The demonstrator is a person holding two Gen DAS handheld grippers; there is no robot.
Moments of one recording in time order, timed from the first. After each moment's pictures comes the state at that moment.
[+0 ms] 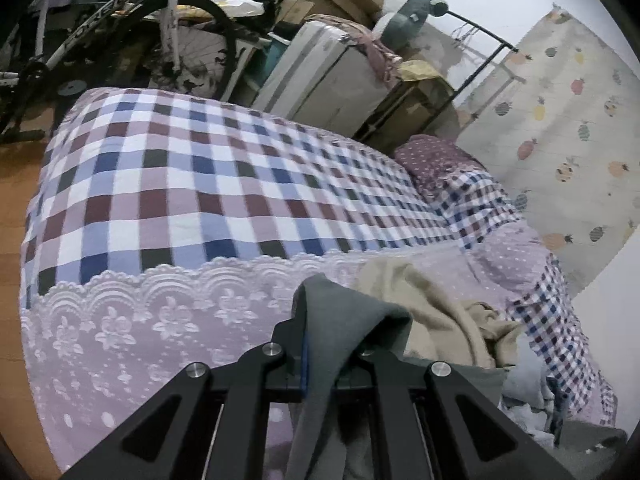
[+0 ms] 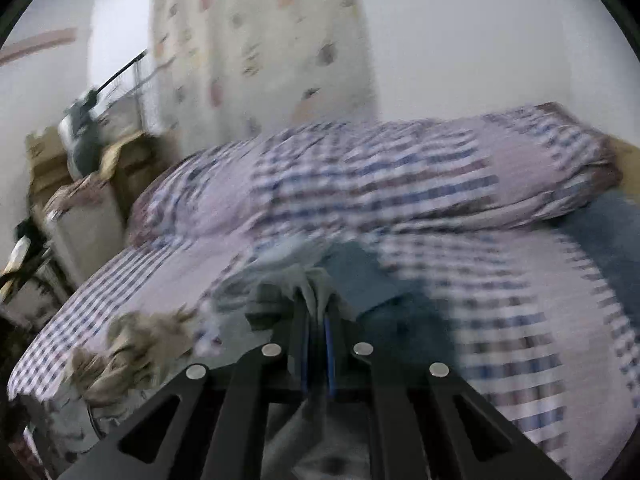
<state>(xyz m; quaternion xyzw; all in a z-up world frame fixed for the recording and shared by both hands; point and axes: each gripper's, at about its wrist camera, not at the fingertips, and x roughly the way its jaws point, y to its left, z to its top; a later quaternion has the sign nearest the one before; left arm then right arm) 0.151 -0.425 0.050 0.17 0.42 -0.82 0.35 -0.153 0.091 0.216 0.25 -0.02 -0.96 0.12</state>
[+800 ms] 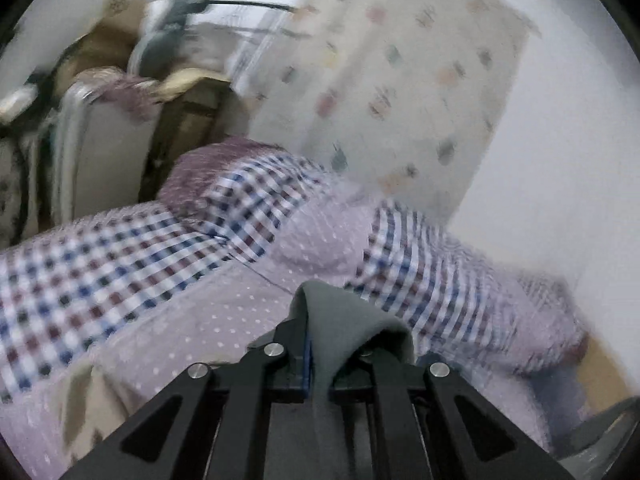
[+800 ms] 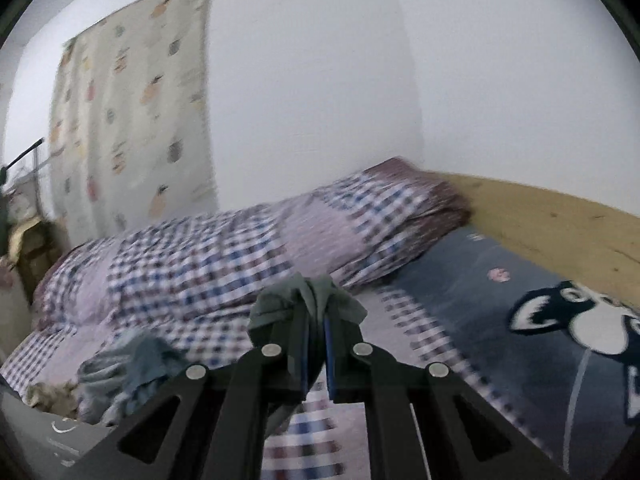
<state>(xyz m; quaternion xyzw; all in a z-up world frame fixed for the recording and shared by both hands) -0.119 -0.285 0.230 0.19 0.22 -0.95 0.12 -0.087 0.379 0.318 0.15 -0.04 -0.99 -0.08</state>
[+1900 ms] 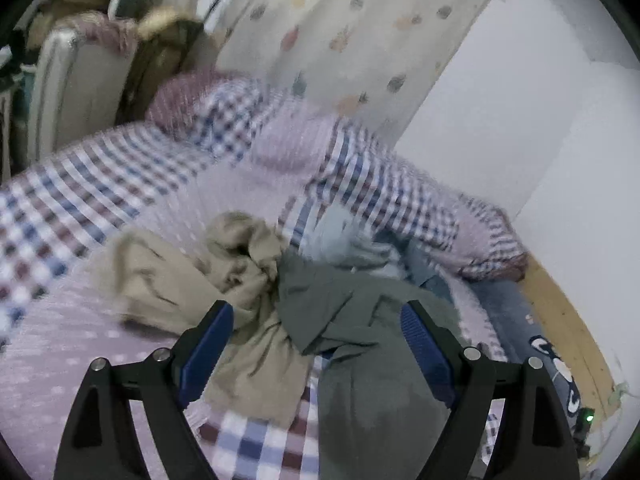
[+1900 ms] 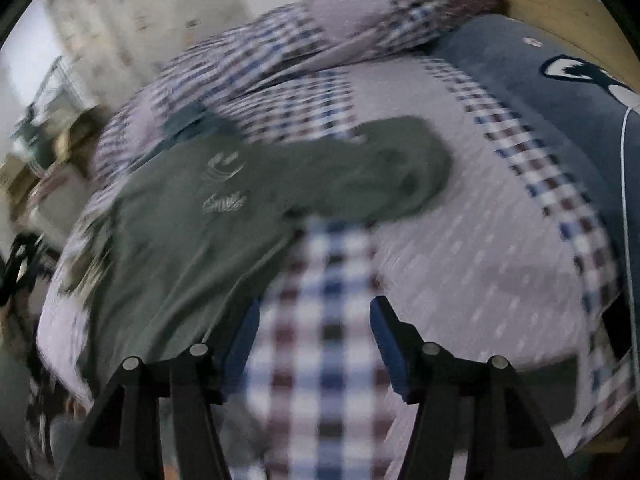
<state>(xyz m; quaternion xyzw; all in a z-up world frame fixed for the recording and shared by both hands) 0.139 -0.303 0.200 0.23 0.27 -0.93 -0.01 0.097 0.389 0.121 0.46 -0.09 -0.87 0.12</state>
